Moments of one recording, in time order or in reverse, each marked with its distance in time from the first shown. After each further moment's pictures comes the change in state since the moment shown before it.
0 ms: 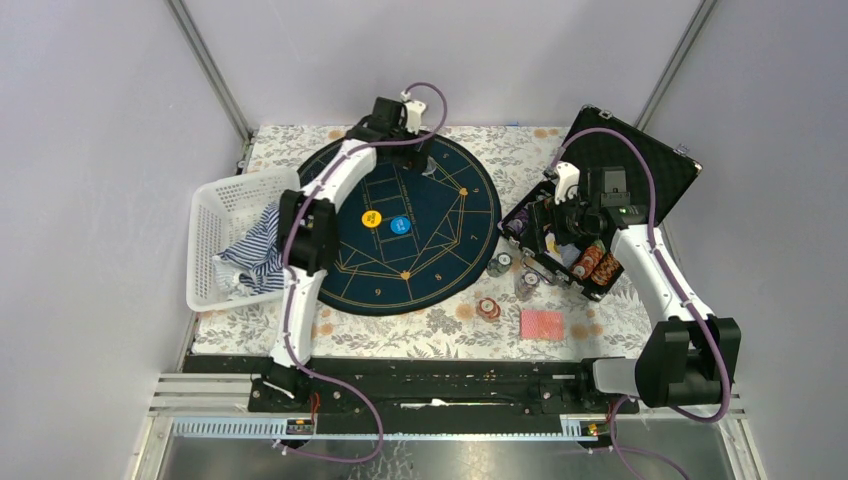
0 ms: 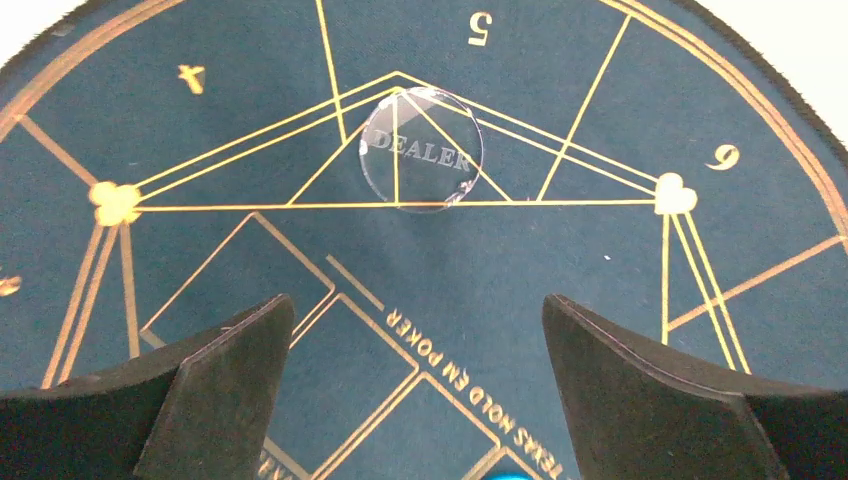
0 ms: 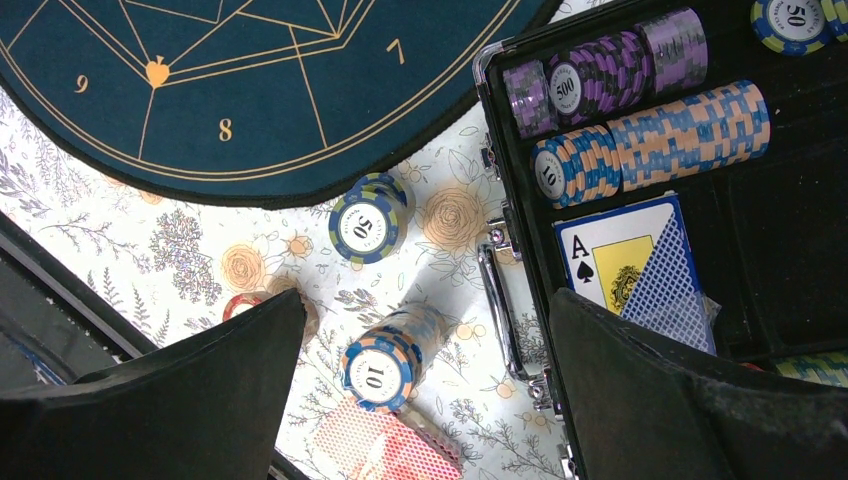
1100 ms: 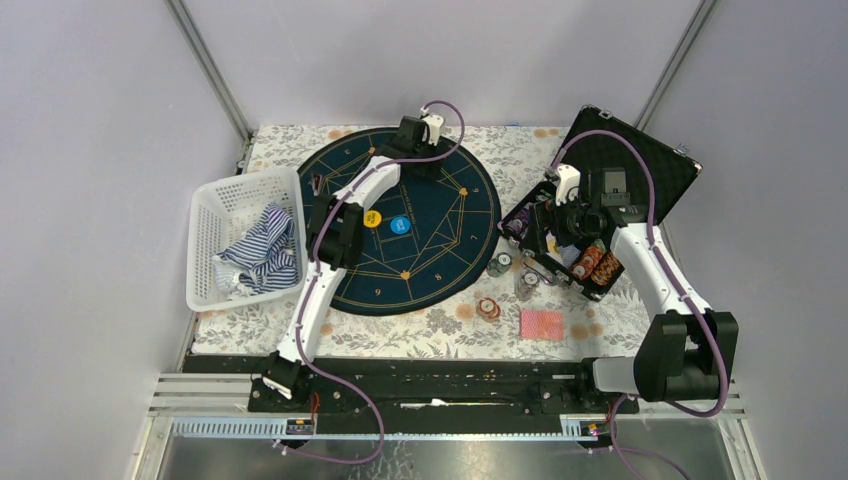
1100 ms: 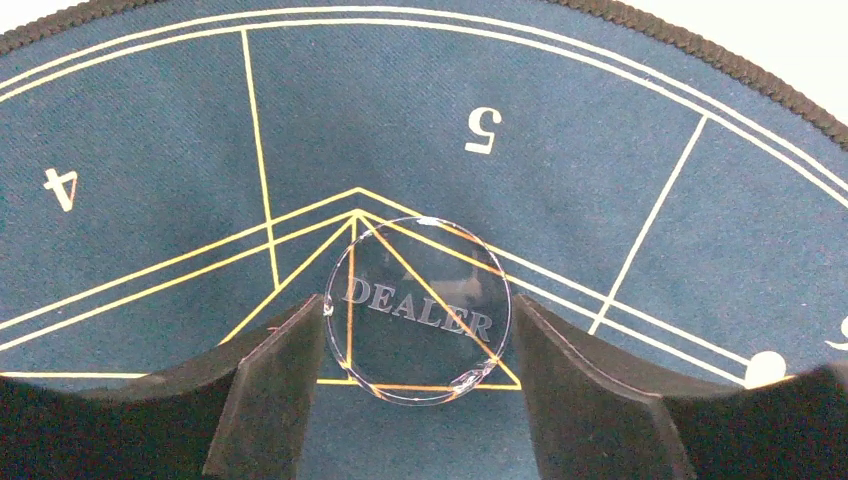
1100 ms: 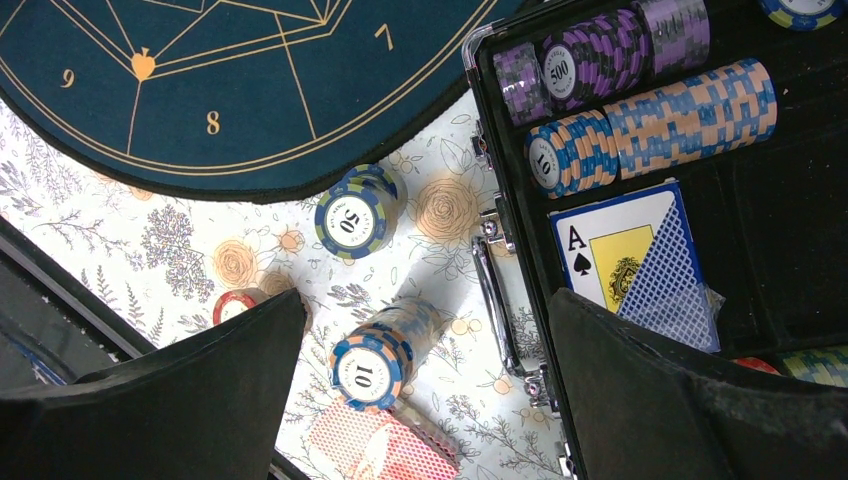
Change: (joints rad) left arm -0.050 0.357 0.233 0.199 -0.089 -0.050; right arm -0.017 0.021 -0.010 -0.001 -0.005 -0.007
